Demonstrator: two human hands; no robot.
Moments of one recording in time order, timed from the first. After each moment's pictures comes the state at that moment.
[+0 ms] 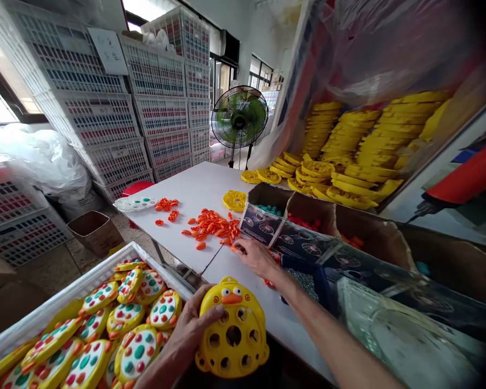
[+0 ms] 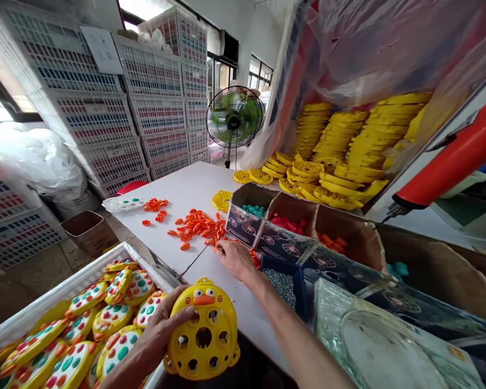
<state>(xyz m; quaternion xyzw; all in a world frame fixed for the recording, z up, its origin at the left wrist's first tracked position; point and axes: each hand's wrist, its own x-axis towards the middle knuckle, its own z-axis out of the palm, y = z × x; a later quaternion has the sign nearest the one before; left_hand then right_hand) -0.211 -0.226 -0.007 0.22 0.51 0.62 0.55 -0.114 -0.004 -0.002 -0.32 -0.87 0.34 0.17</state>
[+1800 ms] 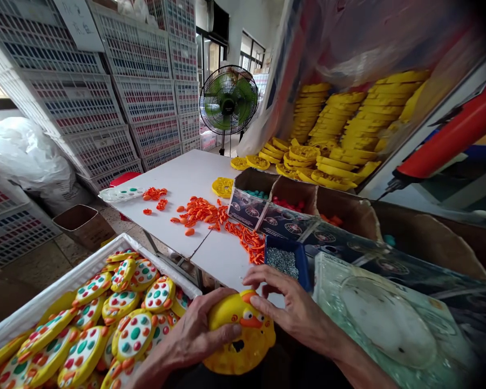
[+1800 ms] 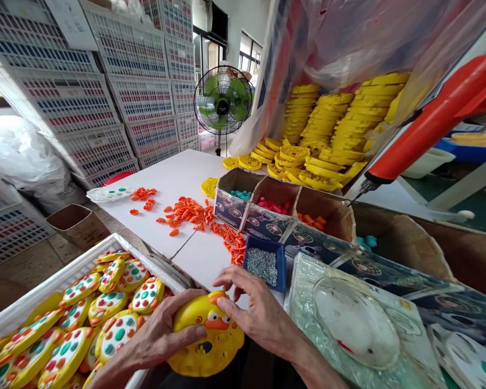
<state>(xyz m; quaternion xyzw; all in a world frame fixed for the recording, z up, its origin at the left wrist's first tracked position) -0.189 -0.235 0.020 0.54 0.59 0.39 0.47 0.010 -0.106 0.038 -0.24 -0.82 0.48 0.21</state>
